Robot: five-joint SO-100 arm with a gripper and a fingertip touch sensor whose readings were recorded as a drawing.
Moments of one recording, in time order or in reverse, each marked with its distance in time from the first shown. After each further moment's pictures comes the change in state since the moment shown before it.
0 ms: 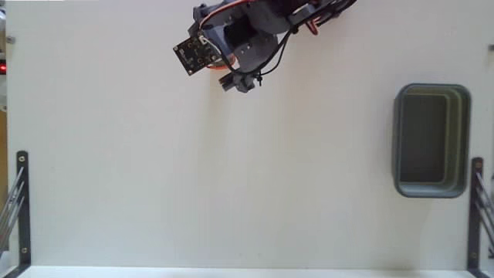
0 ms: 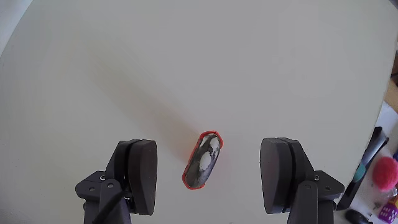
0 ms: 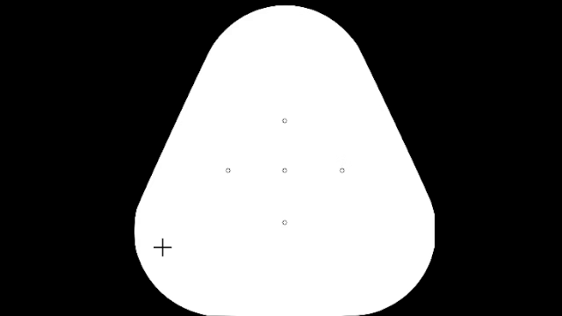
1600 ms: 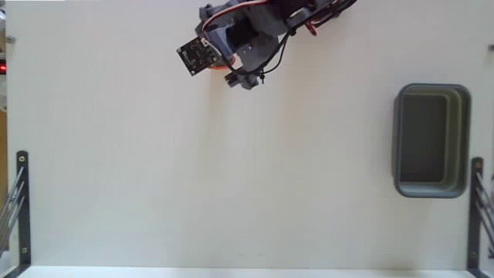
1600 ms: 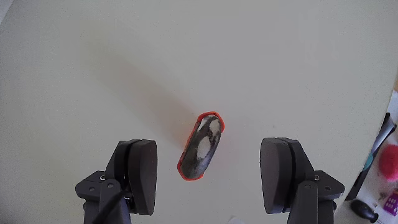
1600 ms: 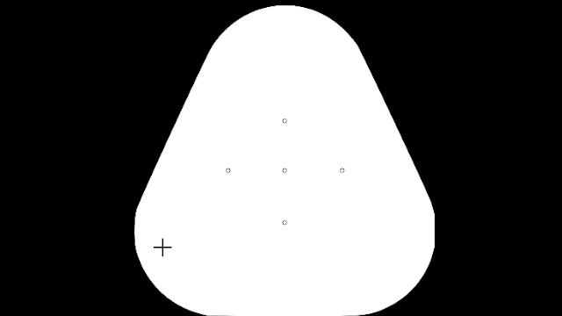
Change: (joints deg) arm 0.1 3.4 10.1 -3.7 0.1
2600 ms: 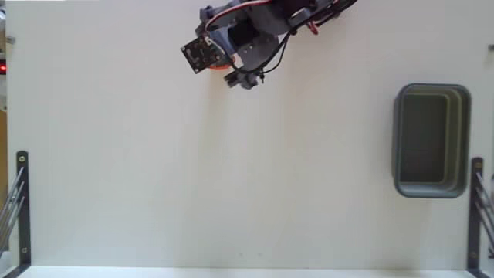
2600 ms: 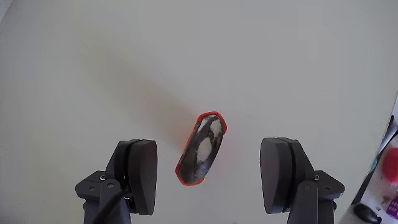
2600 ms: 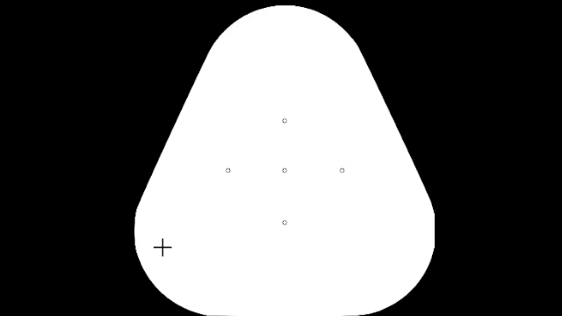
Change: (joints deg) arm 0.0 3.7 7.8 -5.7 0.0
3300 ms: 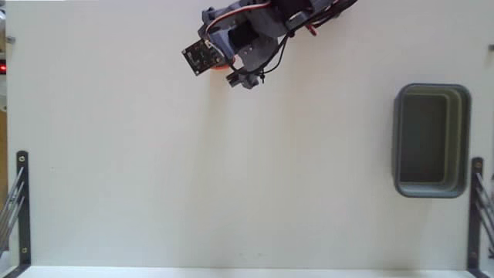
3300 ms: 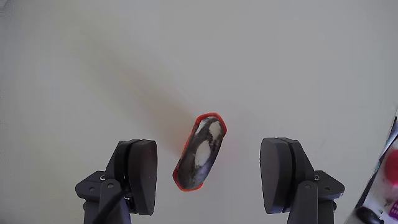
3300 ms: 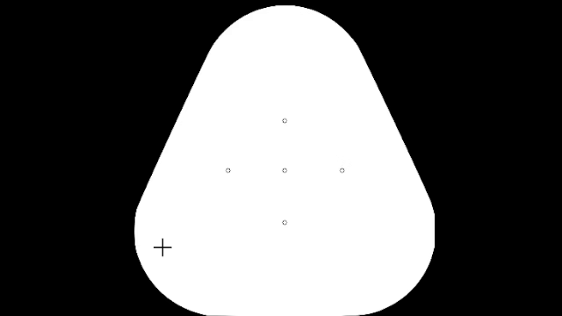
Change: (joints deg) arm 0.0 1.9 5.7 -3.2 0.1
